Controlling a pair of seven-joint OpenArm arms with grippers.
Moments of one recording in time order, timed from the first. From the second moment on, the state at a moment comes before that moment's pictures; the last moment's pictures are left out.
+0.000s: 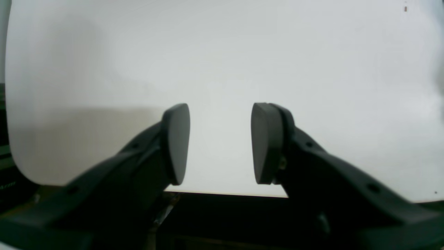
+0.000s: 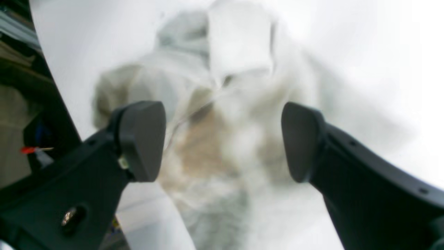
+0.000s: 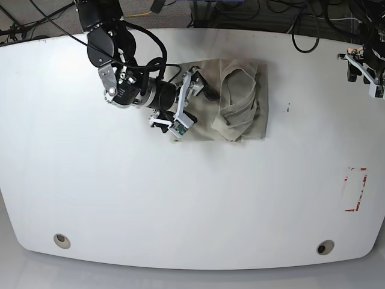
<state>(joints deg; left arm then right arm) 20.7 -13.9 -49.7 107.8 -24.1 -42.8 62.4 -2.0 11.6 -16.8 101.9 32.9 30.0 -54.5</state>
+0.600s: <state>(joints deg) 20.7 -13.9 -49.9 107.8 -24.2 -42.8 62.3 12.8 -7.7 -27.2 84.0 32.3 29.5 -52.1</state>
